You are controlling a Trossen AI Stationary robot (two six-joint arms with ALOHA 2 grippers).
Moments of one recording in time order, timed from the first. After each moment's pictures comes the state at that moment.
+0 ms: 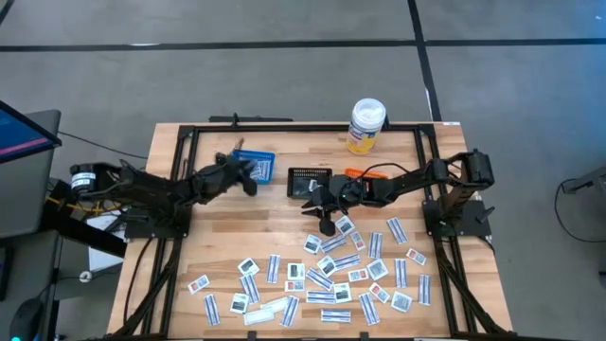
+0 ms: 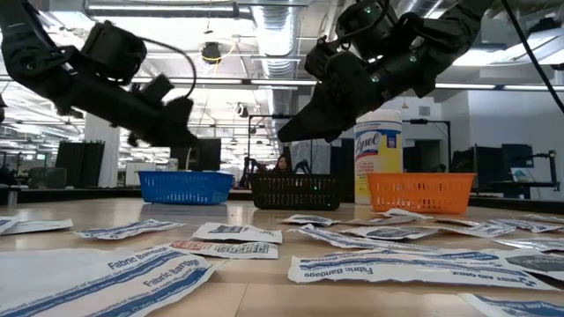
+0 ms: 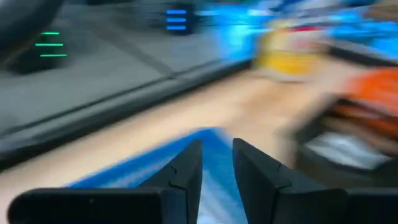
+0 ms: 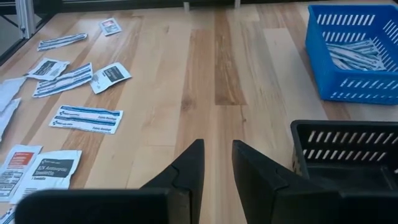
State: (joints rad) left arm 0.25 1.09 0.16 0.82 -0.47 -0.17; right arm -0.02 1.72 0.82 0.40 -0.10 0.02
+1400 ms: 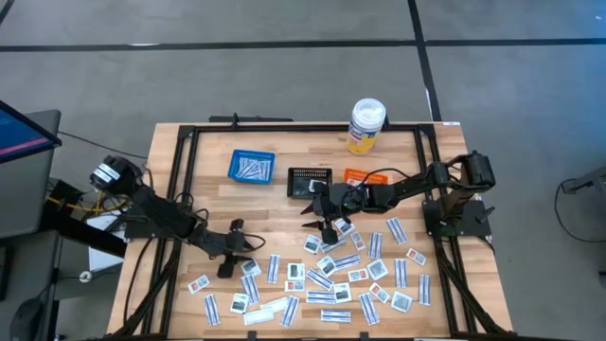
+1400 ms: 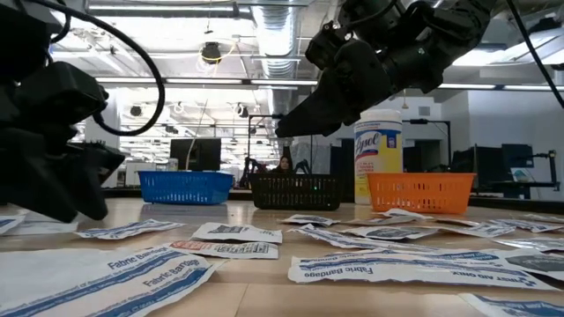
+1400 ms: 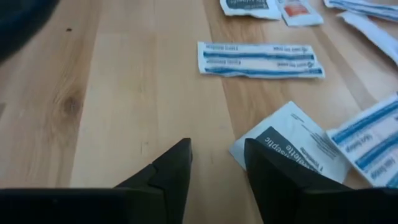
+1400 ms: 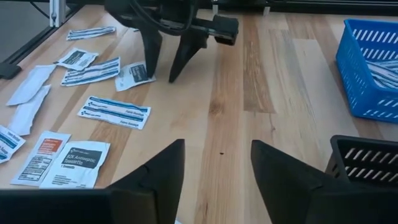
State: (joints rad) left arm -0.57 1.36 0.16 0.63 -0.27 -0.27; right arm 0.05 1.72 0.82 0.42 -0.10 -0.04
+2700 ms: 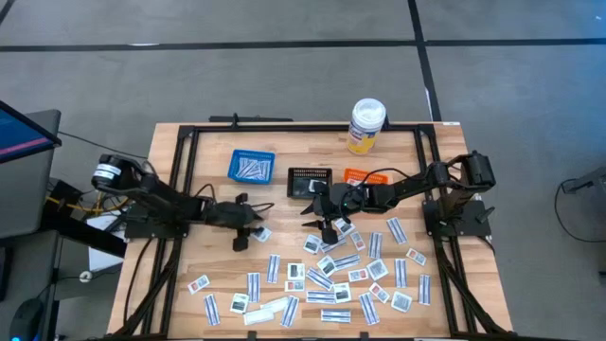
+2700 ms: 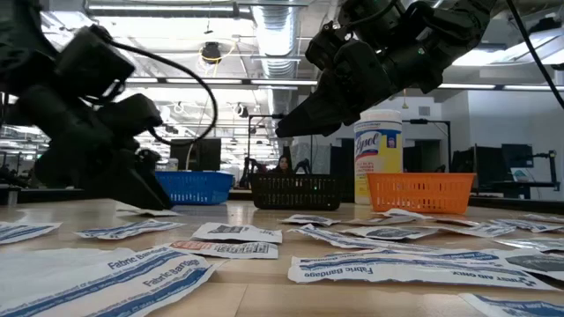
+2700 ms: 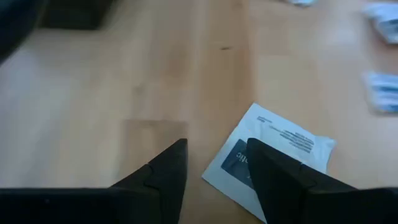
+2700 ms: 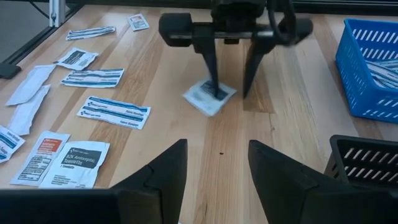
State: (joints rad) left arm -0.15 1.32 0.16 0.64 -0.13 -0.06; right arm 0.04 1.72 0.82 0.42 -0.10 -0.04
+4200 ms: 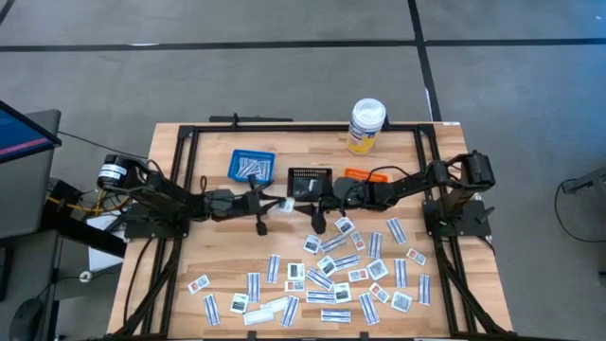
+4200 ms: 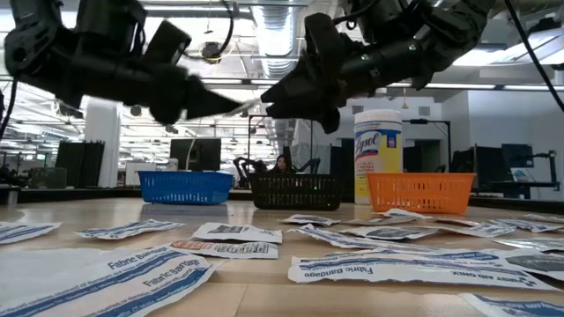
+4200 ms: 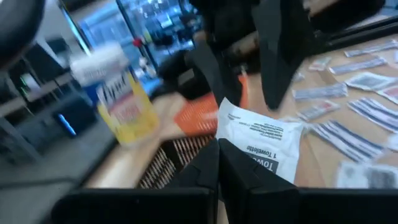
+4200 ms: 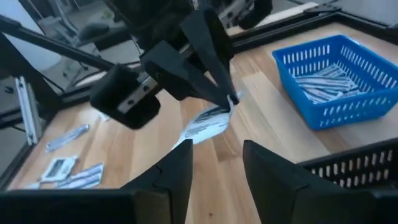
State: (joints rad) left arm -0.12 1.36 0.30 1.15 -0.35 0.38; right arm 0.02 1.72 0.82 0.61 0.05 0.31
